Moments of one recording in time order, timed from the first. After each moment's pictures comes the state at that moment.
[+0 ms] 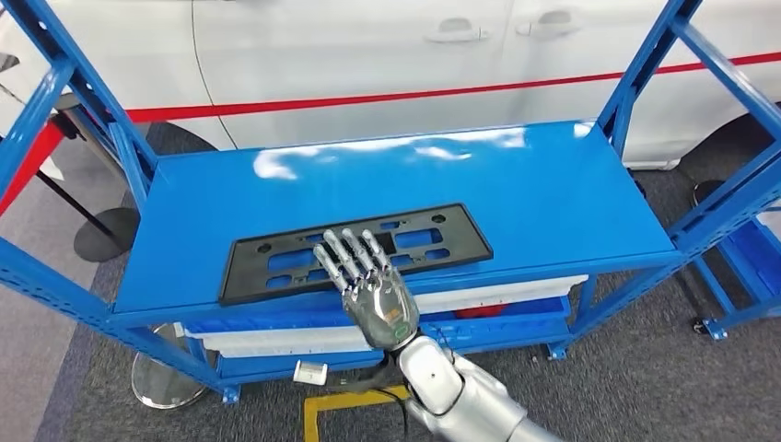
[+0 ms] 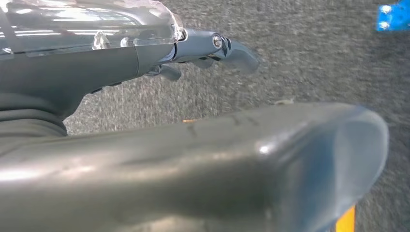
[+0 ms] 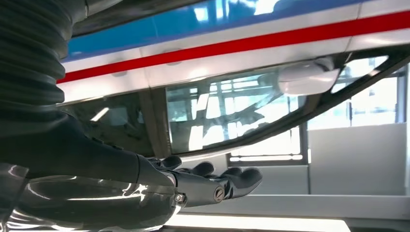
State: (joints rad) left arm -0.06 -0.11 1.16 -0.23 -1.00 0.04 -0.45; right arm -0.44 0.06 0.93 -1.05 1.57 -0.70 0.27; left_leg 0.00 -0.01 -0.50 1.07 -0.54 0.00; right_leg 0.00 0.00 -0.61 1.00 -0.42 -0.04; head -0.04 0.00
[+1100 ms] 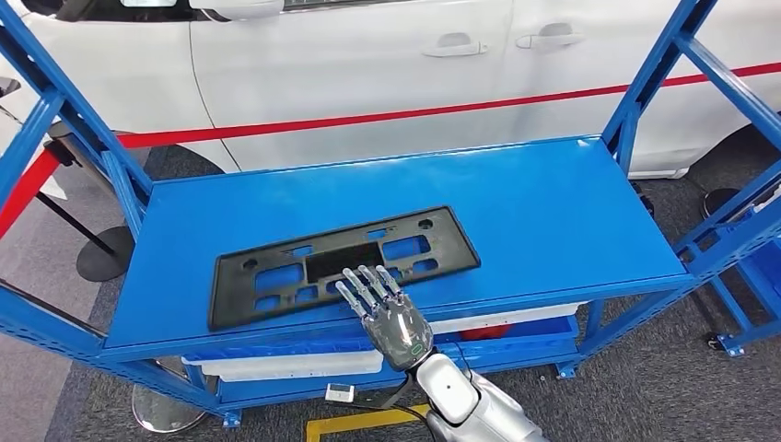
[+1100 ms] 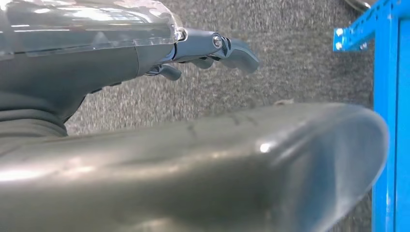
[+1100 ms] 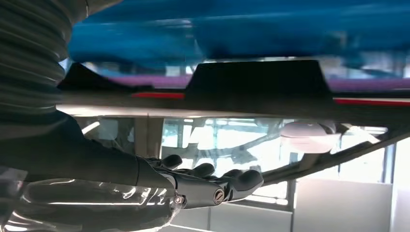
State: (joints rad) left arm -0.06 -0.08 1.17 -0.23 -1.01 0.06 -0.47; right arm -0.37 0.05 0.85 -0.86 1.57 -0.70 0.11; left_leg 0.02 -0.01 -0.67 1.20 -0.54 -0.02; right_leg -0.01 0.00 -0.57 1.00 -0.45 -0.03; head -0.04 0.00
